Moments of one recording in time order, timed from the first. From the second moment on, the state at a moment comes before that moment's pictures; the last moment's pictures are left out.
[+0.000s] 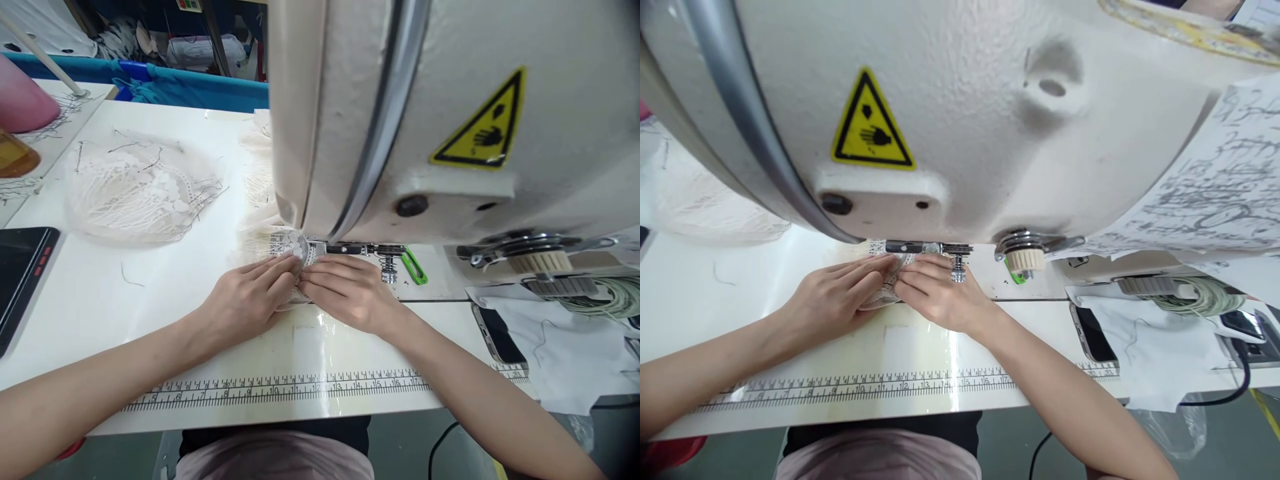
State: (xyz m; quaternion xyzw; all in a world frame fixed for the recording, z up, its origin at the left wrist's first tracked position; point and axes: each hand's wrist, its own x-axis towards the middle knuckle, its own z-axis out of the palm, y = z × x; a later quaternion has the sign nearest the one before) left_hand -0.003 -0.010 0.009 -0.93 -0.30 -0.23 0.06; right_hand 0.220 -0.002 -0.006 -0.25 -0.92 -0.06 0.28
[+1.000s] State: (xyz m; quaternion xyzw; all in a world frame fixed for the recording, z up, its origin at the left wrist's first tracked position) left_hand -0.001 -0.004 0.003 -0.92 -0.31 -0.21 0.10; right_hand 0.227 0.005 -0.002 -0.31 -0.91 -0.04 0.27
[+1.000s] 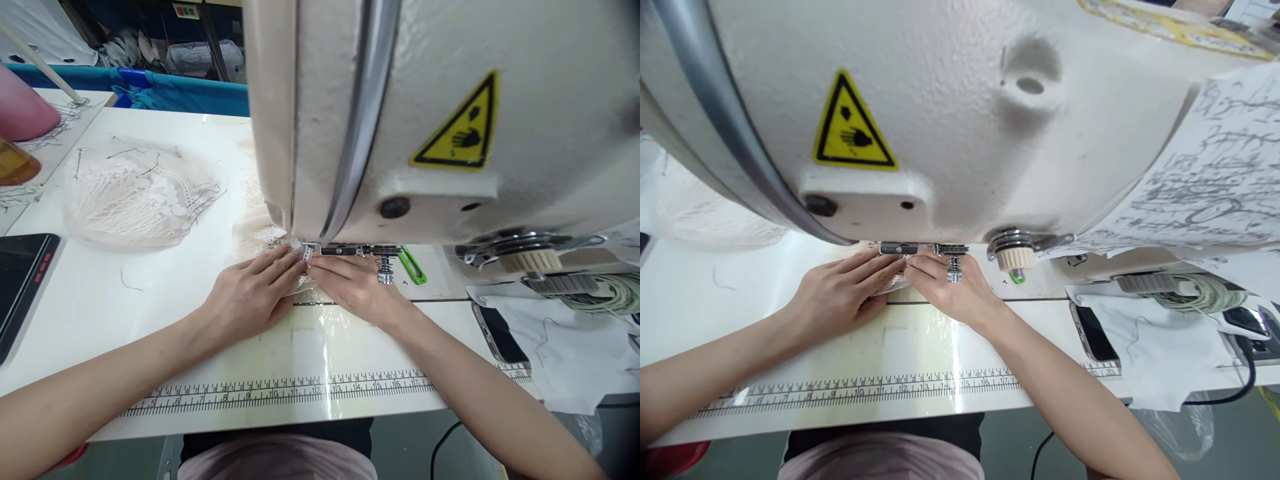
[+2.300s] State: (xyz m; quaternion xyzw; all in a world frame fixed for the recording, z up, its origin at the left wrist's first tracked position) left_hand -0.003 0.005 0.008 -0.93 -0.29 -0.22 0.08; right_hand 0.217 0.003 -0.004 -0.33 -0.91 -0.11 0.21
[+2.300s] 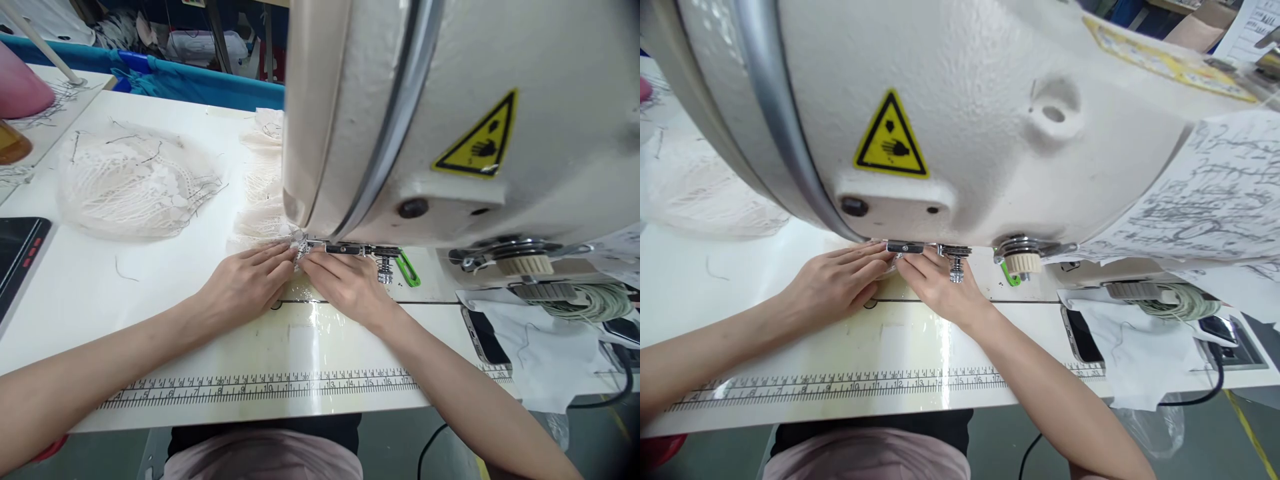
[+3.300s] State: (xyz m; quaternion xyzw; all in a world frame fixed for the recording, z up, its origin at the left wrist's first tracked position) left_hand -0.003 0.003 0.003 -0.92 -0.30 -0.21 0.11; right_hand 0.214 -0.001 -0.004 -0.35 -0.90 -0.12 0.23
